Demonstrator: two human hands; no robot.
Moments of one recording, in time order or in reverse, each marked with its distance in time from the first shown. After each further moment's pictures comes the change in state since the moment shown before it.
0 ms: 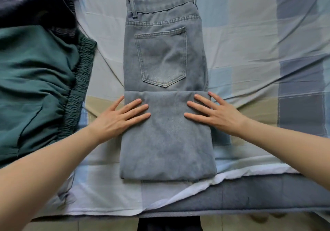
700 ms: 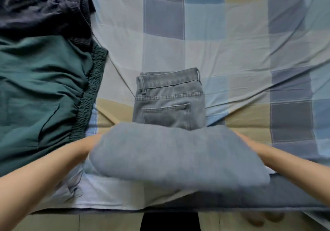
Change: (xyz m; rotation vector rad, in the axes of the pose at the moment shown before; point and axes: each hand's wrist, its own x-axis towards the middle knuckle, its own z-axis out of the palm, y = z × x) left_hand -0.029 0.041 -0.082 -1.084 -0.018 -1.120; right_hand -0.057 -0.043 -0.046 2.065 -0.321 0.954
